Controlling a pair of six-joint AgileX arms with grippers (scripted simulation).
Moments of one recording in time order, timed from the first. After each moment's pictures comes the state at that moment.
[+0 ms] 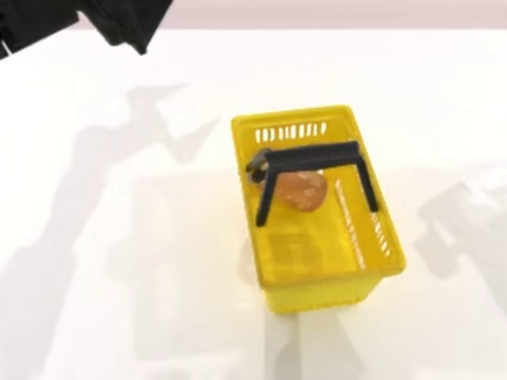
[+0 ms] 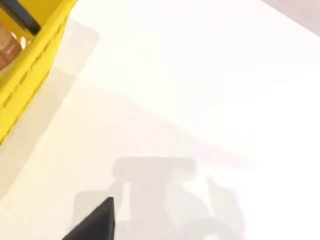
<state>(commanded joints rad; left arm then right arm) -0.15 1.51 0.96 0.69 0.84 -0.11 0.24 0.76 0.74 -0.57 0.01 -0.38</state>
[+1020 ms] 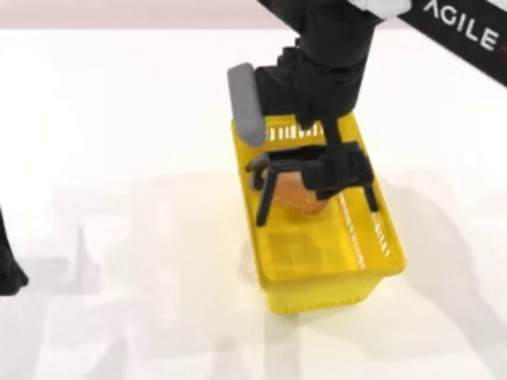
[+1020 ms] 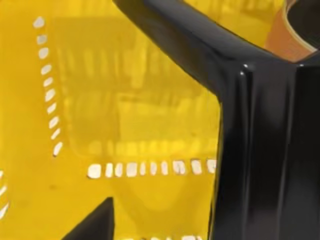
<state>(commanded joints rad) 0.02 0.04 0.03 0.02 0.02 -0.01 0.66 2.22 2.22 -1.53 0.00 -1.02</state>
